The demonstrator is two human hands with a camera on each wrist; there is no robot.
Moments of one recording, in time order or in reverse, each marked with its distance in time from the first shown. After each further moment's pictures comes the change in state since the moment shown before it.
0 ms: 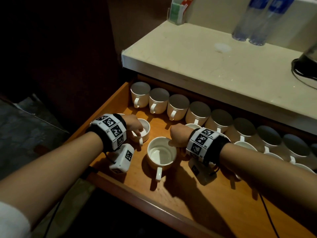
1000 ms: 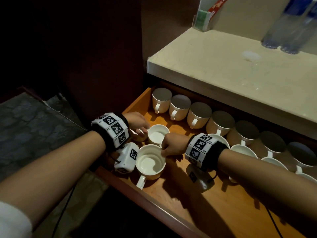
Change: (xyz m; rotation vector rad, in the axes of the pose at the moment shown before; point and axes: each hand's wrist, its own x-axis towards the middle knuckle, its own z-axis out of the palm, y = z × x) left_hand 0.004 -0.036 -0.048 -0.202 0.050 0.056; right_hand 0.030 -0.056 -0.007 0.165 -0.174 -0.300
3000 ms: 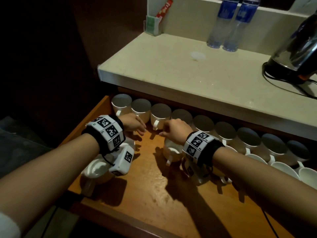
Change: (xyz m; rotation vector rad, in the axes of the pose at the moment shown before) left_hand 0.016 0.075 0.067 0.065 -0.126 0.137; right_hand -0.058 0.097 -0.013 0.075 0.525 0.296
